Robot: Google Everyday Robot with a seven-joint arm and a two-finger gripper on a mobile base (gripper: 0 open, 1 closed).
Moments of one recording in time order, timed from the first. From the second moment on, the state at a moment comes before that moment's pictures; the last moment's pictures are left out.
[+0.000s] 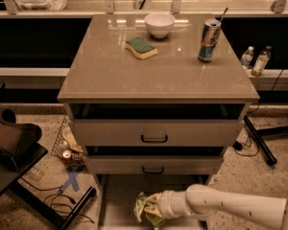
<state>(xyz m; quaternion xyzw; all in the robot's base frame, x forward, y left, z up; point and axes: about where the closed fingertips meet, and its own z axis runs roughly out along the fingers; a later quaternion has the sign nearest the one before) 0.449 -0.021 0.318 -0.60 0.69 0.22 0.35</state>
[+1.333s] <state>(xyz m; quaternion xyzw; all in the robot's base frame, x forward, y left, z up) 0.442 -0.069 0.472 -0.60 0.68 0.24 0.35</state>
